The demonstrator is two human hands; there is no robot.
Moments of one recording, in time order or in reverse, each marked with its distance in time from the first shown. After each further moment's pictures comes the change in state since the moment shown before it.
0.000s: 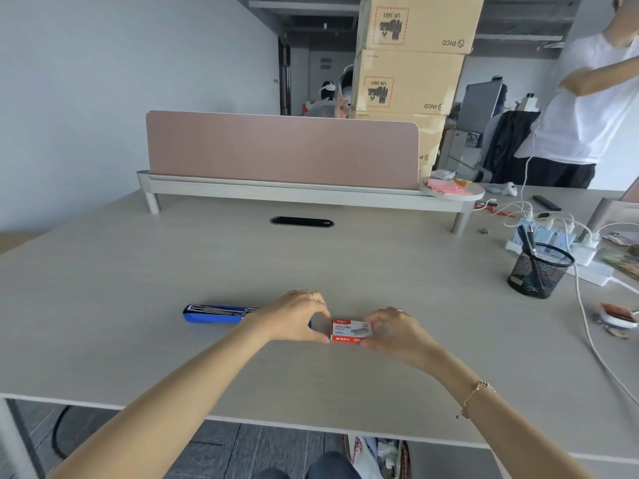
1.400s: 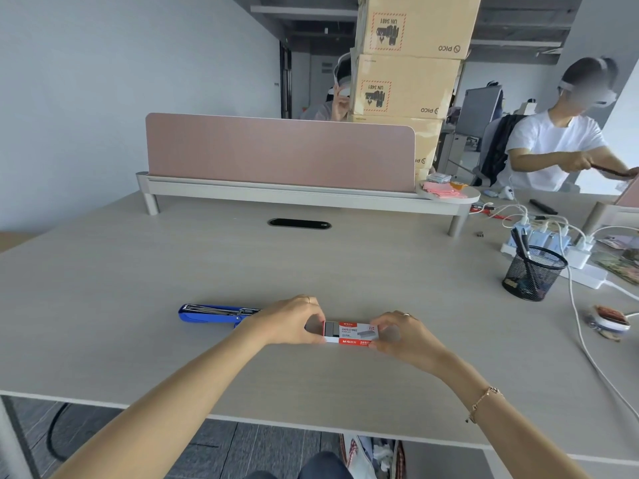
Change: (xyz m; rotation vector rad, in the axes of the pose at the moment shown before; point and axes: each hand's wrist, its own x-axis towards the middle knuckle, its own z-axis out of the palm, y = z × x) left_hand -0.002 0.006 0.006 -0.077 -0.017 -0.076; right_hand -0.006 0.025 -0.011 0.042 -0.017 -0.022
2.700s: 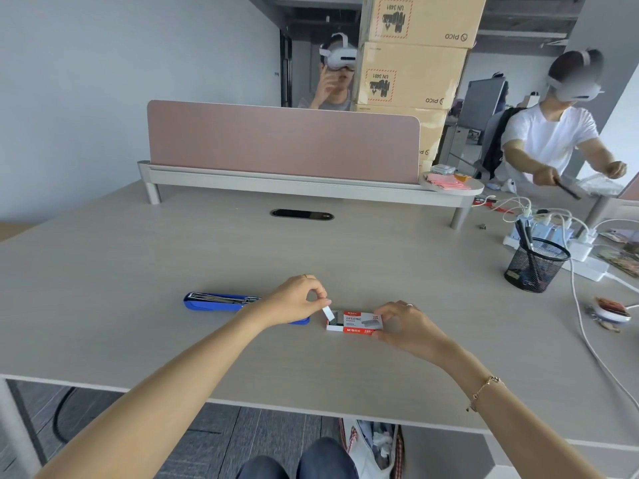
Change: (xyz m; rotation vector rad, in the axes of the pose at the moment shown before) left_hand -0.001 0.001 -0.007 -0.312 0.144 -0.075; right_hand -0.002 -0.010 0.003 -0.107 0.015 0.004
